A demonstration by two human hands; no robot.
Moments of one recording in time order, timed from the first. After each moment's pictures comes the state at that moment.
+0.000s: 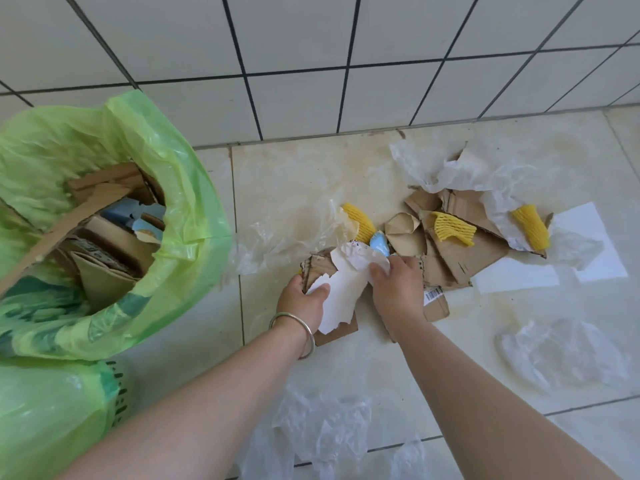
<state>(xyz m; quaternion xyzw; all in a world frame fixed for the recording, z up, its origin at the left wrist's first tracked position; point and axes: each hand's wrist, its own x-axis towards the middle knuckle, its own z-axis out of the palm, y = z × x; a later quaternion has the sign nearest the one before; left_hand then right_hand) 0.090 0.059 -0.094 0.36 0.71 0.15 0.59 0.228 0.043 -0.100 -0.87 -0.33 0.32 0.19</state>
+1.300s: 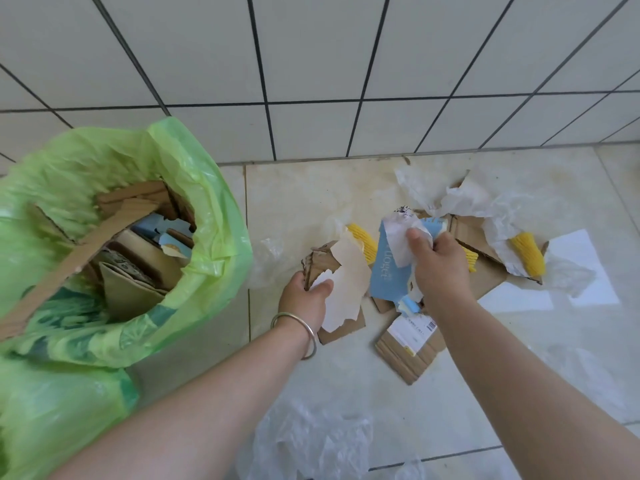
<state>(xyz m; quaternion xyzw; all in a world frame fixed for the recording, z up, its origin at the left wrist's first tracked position) 0.086 0.082 -0.058 0.33 0.68 0.22 0.62 0.250 0.078 -0.013 -0.80 -0.23 0.40 0.39</state>
